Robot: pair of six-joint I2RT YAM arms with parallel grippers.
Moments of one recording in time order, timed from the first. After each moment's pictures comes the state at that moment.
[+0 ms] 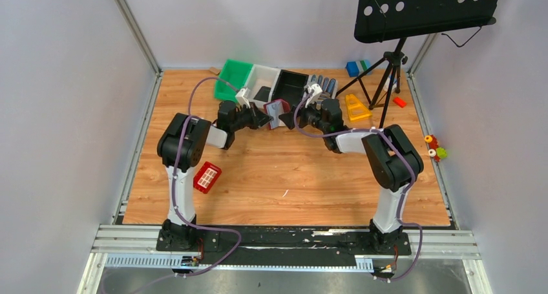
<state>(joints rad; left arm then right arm) -0.31 2.12 1.00 0.90 0.58 -0.56 0.43 1.90 0.96 0.79 -0.41 0.27</state>
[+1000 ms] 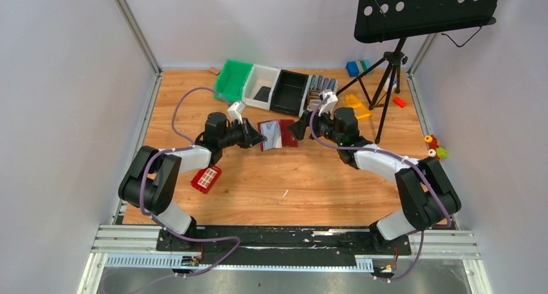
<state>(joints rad) -0.35 1.60 0.68 0.55 0.58 -0.54 0.45 1.52 0.76 0.54 -0.33 0.38</state>
